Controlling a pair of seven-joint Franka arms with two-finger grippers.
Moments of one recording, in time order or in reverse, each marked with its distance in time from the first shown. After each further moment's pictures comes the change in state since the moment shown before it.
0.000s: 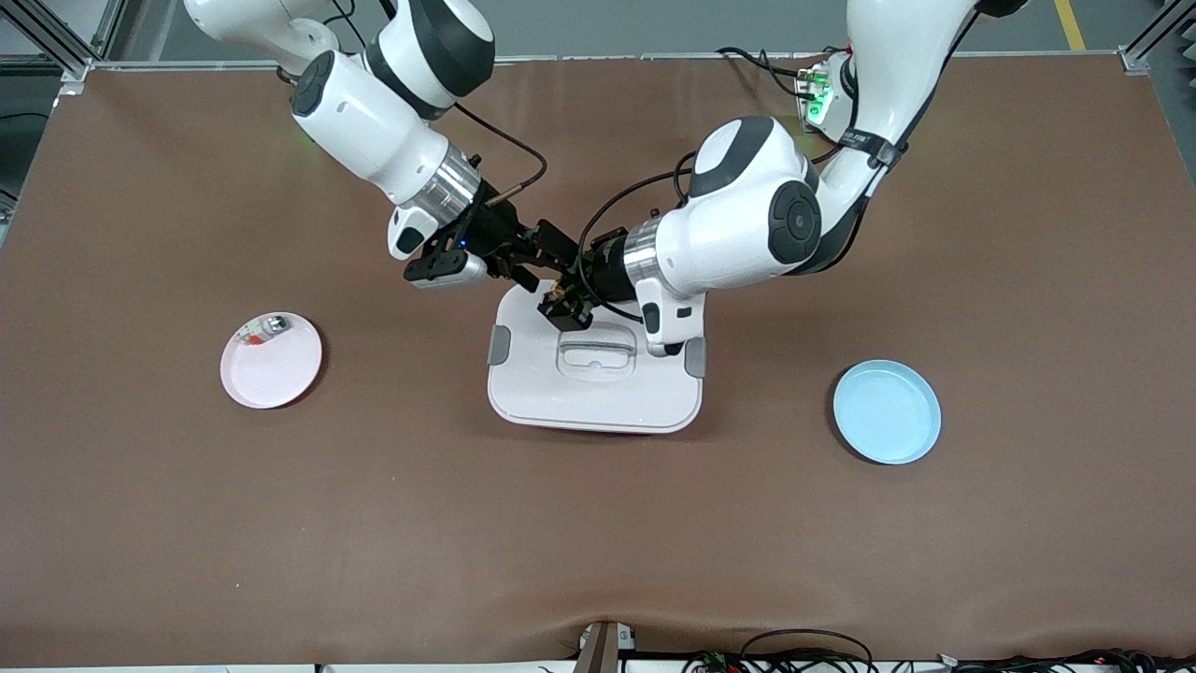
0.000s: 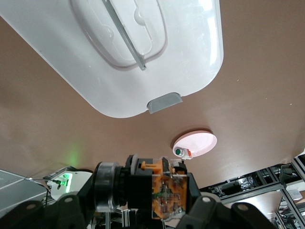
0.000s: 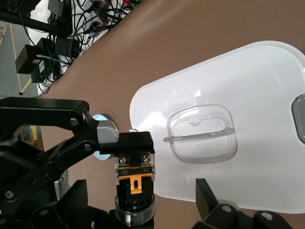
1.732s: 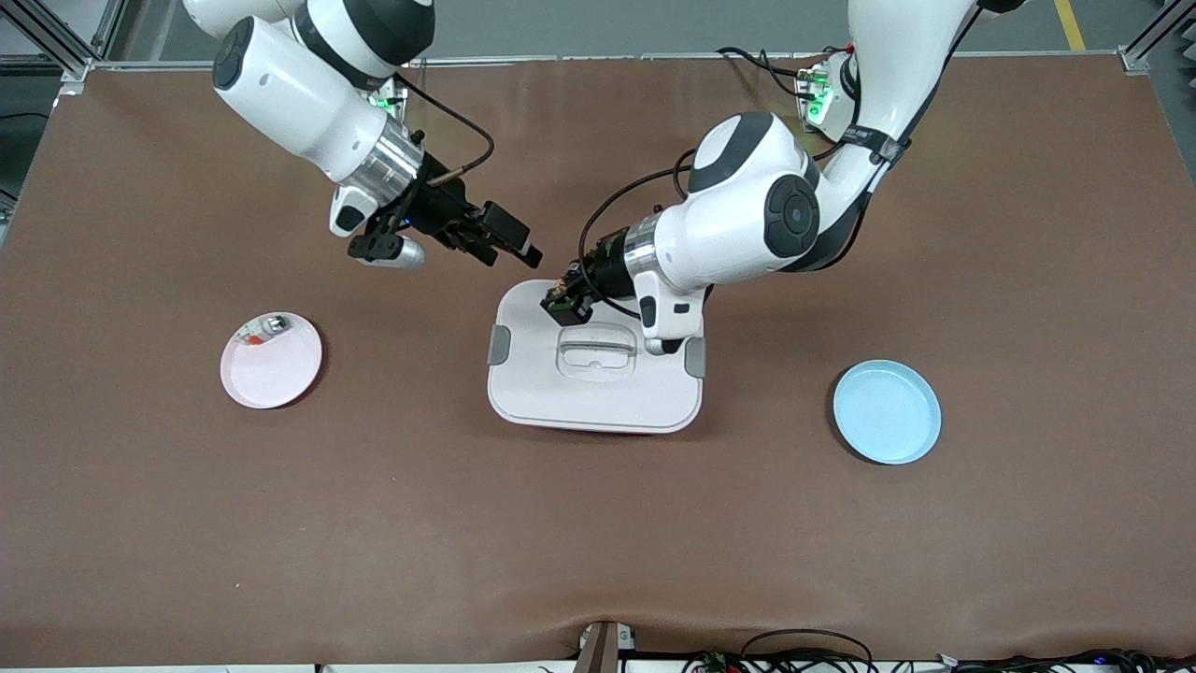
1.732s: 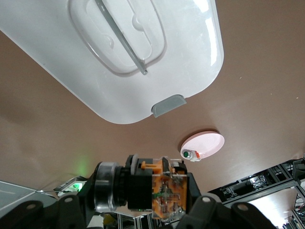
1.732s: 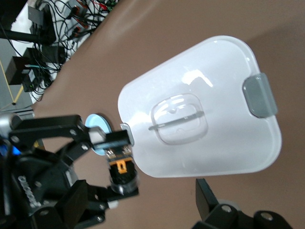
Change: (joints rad) left arm 0.000 -0.013 -0.004 -0.018 0.027 -0.008 0.055; right arm -0.081 -0.116 -0.006 -0.038 -0.004 -0.154 0.104
